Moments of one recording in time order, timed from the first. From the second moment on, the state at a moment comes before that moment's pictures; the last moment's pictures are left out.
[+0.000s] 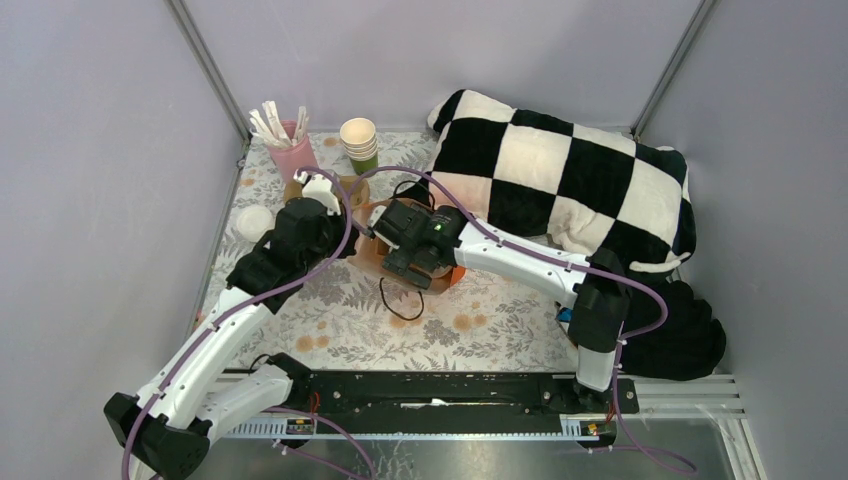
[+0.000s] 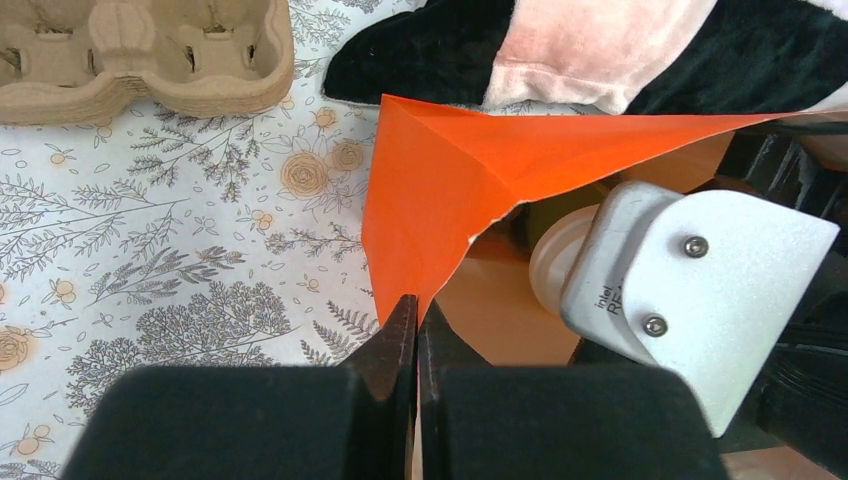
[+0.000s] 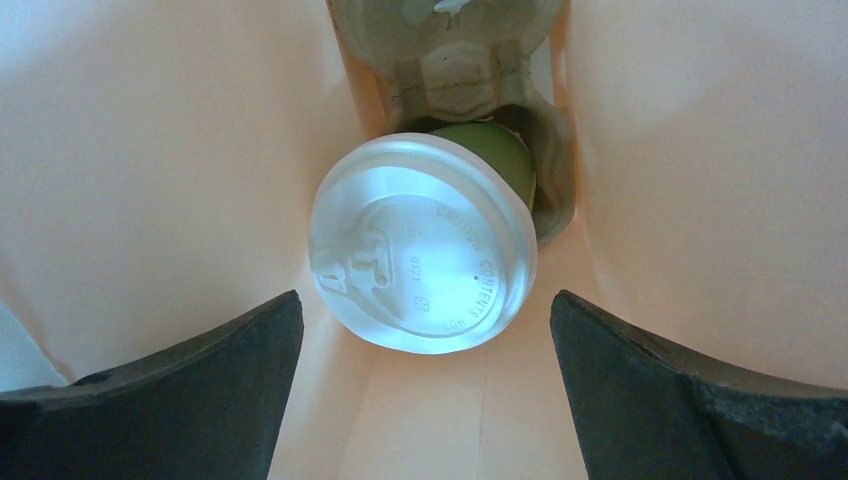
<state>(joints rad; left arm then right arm) -0.51 0.91 0.95 -0.54 -0.11 -0.39 1.07 1.85 1.70 -0.98 0.38 -0.17</state>
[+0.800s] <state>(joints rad) -0.51 0.96 1.05 -0.66 -0.21 -0.41 1.08 1.69 1.69 -0.96 0.08 -0.16</state>
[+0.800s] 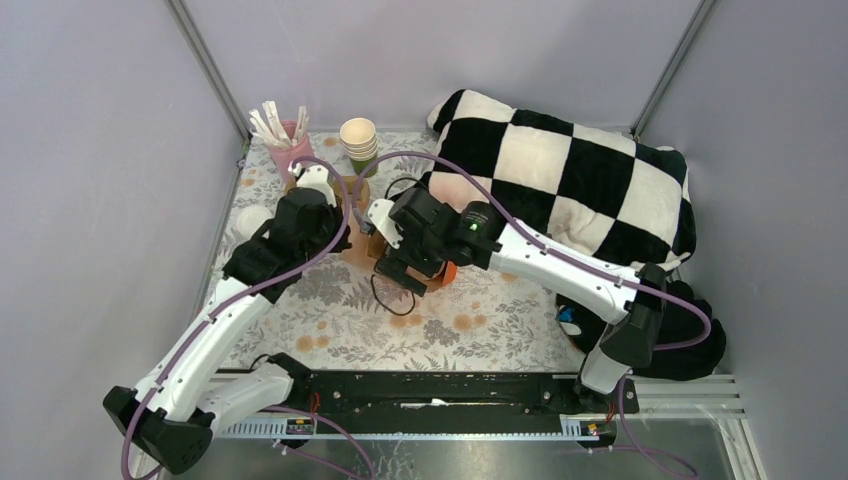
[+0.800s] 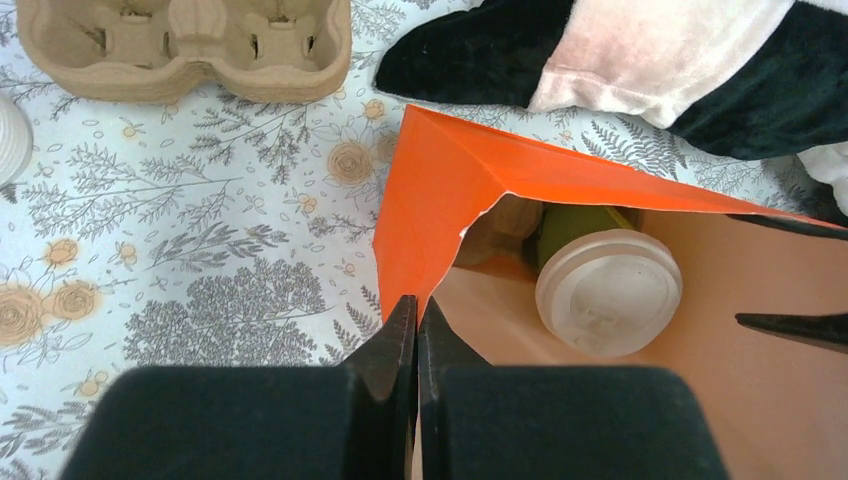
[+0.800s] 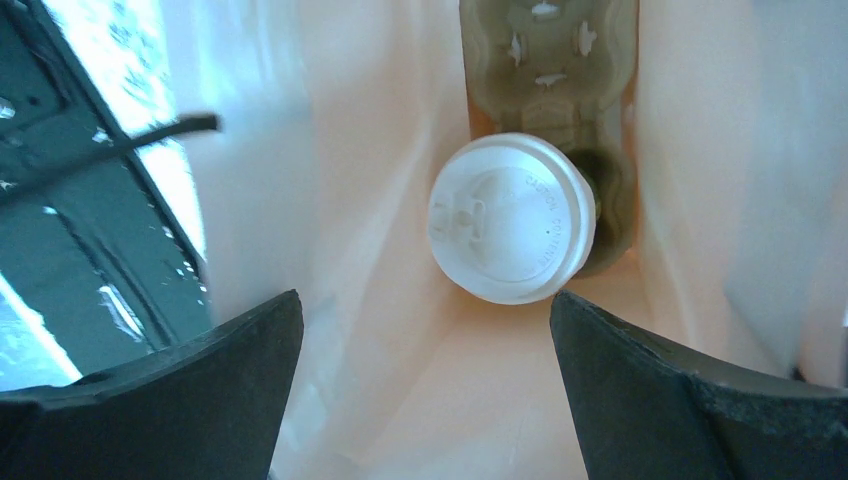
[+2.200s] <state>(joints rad) -0.50 1.02 1.38 -1.22 -0.28 -1.02 1.07 1.24 1.72 -0.89 0.40 0.13</state>
